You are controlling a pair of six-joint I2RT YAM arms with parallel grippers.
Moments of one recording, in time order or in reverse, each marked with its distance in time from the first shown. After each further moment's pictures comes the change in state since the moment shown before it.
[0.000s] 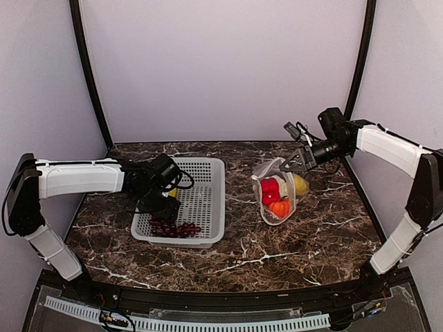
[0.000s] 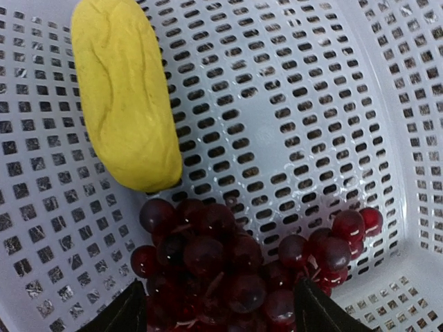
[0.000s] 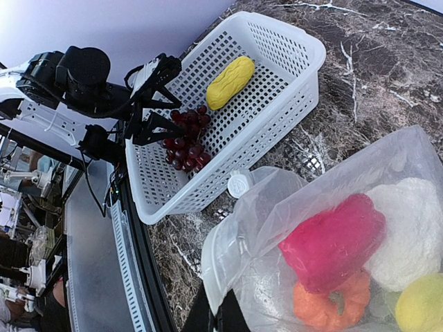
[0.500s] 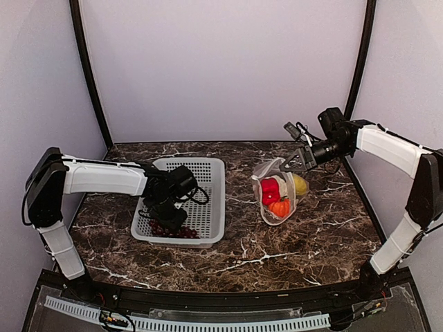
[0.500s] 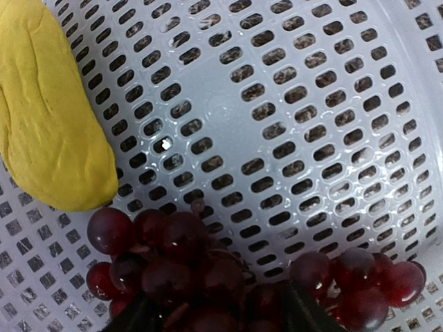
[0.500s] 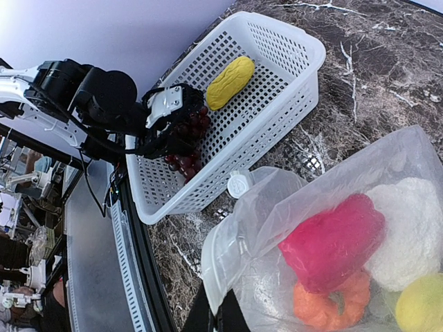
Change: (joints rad) left arm -0.062 0.158 0.068 -0.059 0.009 0.123; right arm 0.000 0.000 0.000 0.000 0.000 0.000
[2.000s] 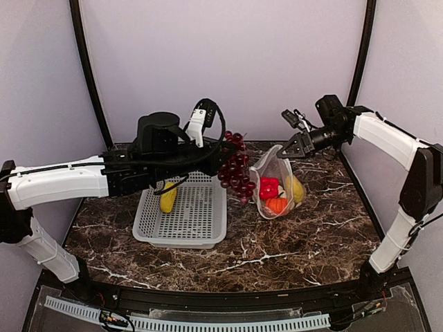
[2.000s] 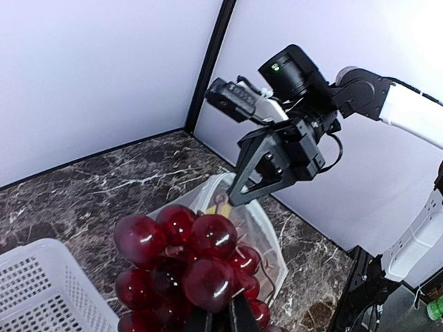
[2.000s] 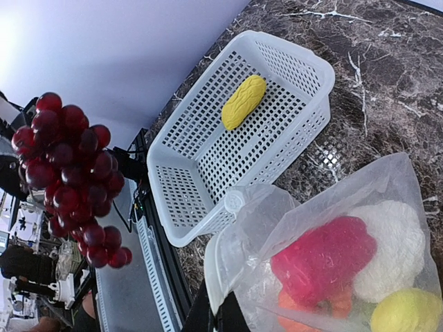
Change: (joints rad) left arm -0.201 -0.294 0.077 0.839 0.076 -0.045; right arm 0.005 0.080 0.199 -0.110 -0.035 0.096
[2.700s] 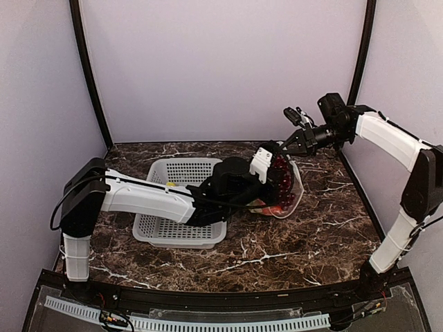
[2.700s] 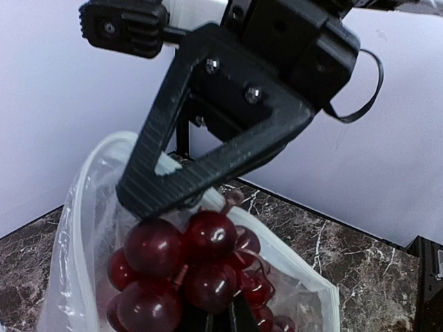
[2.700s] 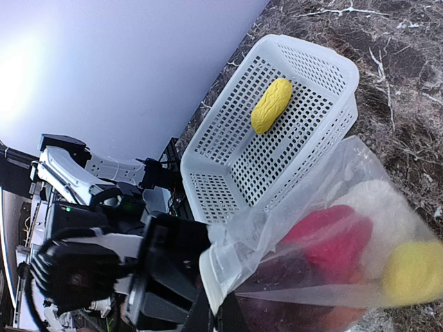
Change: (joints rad) left arm -0.119 0.563 0.193 0.501 -0.144 0.270; right arm -0.005 -0.010 0.008 0.009 -0.100 0.135
